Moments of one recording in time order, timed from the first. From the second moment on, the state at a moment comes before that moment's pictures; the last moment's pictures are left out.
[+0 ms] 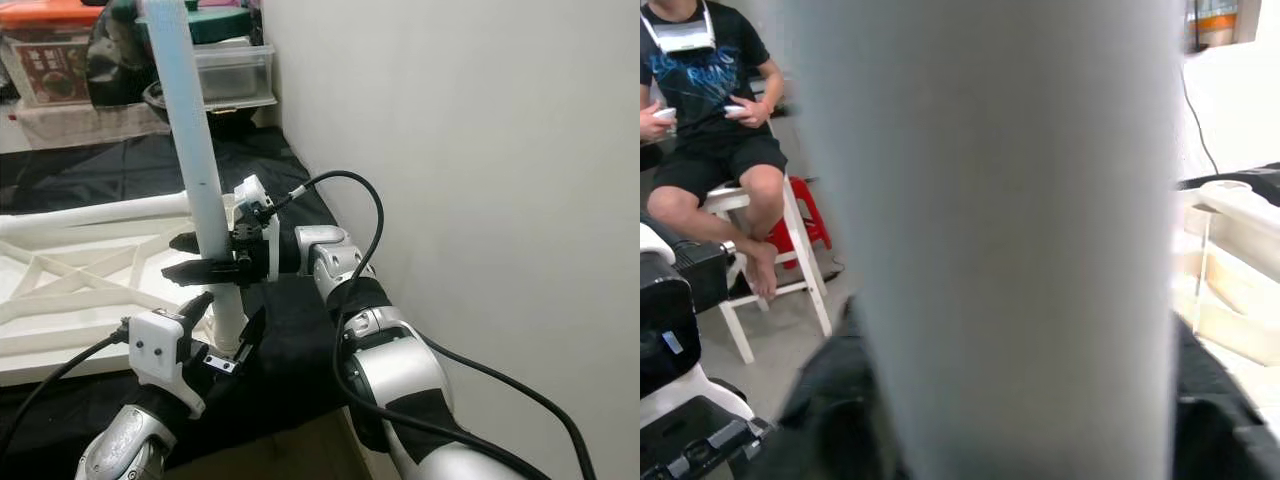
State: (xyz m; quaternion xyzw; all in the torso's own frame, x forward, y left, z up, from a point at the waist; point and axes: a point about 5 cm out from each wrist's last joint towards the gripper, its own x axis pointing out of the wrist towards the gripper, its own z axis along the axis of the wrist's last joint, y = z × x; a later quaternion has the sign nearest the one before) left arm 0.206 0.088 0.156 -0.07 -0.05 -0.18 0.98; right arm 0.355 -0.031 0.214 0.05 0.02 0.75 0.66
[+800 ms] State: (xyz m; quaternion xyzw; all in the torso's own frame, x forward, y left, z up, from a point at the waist) left arm 0.208 0.097 0.156 -0.07 -0.05 -0.15 0.99; right arm 0.407 -0.075 0.196 0.05 0.03 0.03 1.00
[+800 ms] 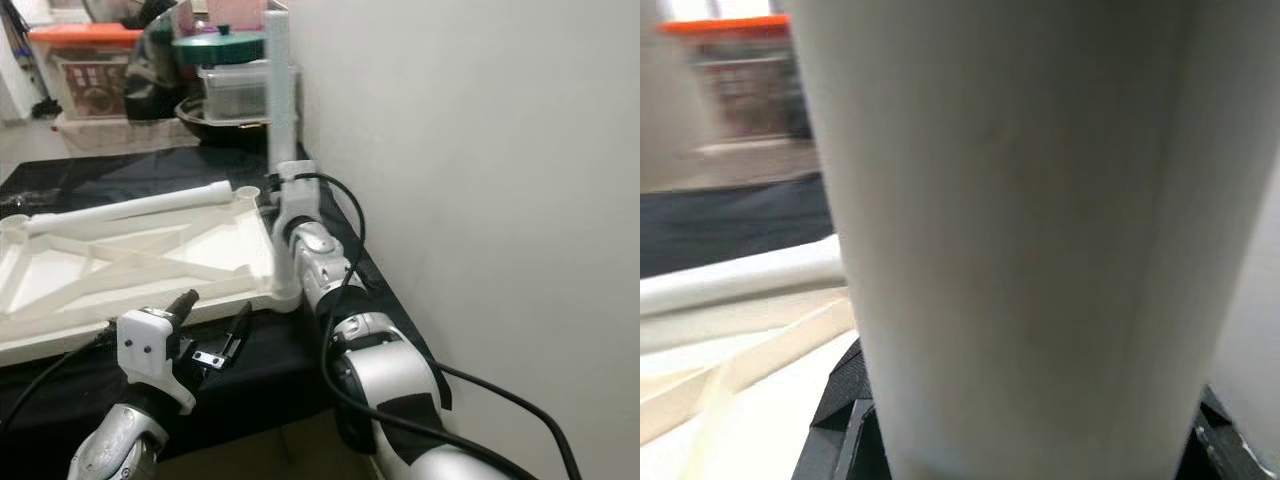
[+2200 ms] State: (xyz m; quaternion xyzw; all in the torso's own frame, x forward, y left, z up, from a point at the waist) left arm 0.196 0.112 0.136 -0.05 -0.01 -0.12 0.99; right arm 0.361 -0.029 0.210 0.01 0.03 0.71 0.70
